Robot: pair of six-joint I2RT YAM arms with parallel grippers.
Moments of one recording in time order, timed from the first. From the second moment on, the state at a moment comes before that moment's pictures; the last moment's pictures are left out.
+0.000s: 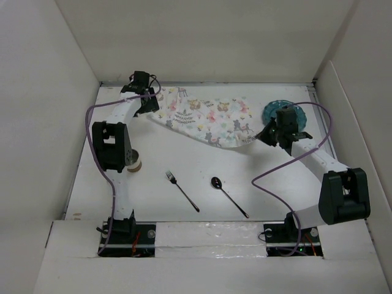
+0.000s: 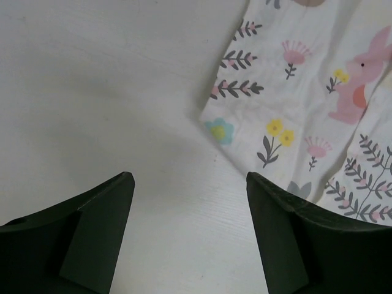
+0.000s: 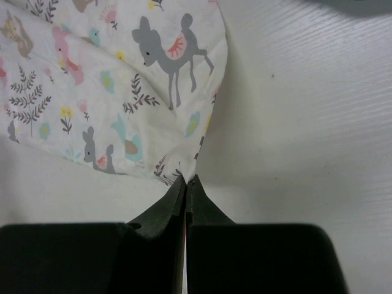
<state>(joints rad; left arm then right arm) -0.14 2.11 1.82 -0.71 -0.23 -0.37 0.15 1.42 0.90 -0.22 -0.05 0.72</state>
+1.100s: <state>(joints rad) -0.16 2.01 2.09 -0.81 -0.11 -0.37 0.10 1.44 1.02 -0.24 -0.08 0.68</state>
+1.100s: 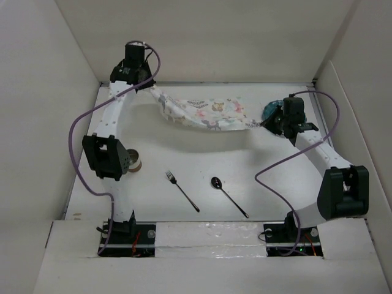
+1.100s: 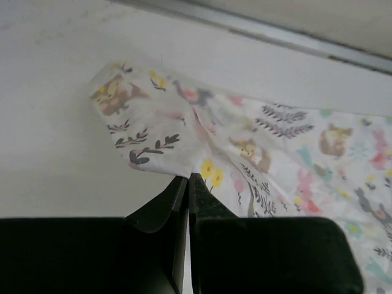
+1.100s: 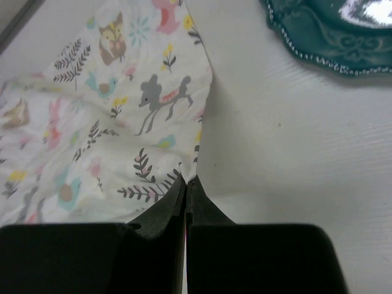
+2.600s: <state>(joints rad) -0.12 2.14 1.65 -0.63 -0.09 -0.49 0.09 1.54 1.08 -0.25 -0.08 0.67</state>
